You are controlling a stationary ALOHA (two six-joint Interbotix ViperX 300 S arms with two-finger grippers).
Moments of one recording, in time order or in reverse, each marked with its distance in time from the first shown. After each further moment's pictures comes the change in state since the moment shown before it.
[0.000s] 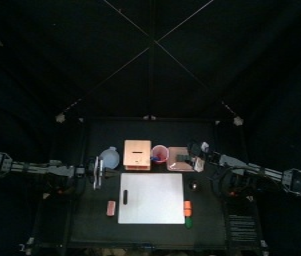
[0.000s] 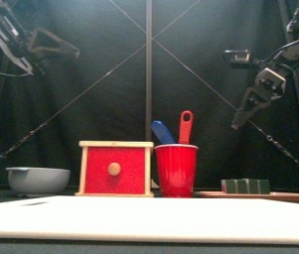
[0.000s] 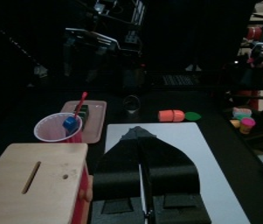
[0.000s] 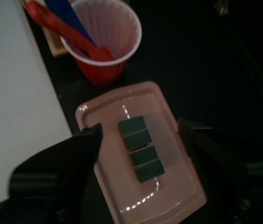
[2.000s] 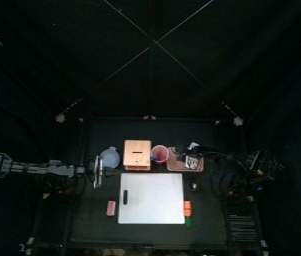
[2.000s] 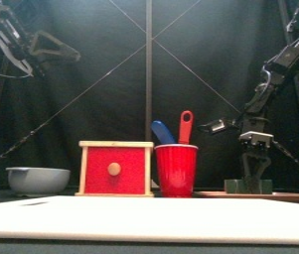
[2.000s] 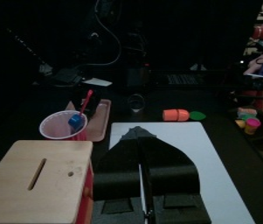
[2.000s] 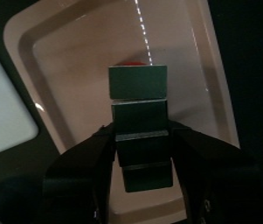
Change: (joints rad) left arm 0.015 0.000 0.005 0.000 0.000 0.000; right arm -0.137 0.517 -0.114 0.202 0.106 -0.285
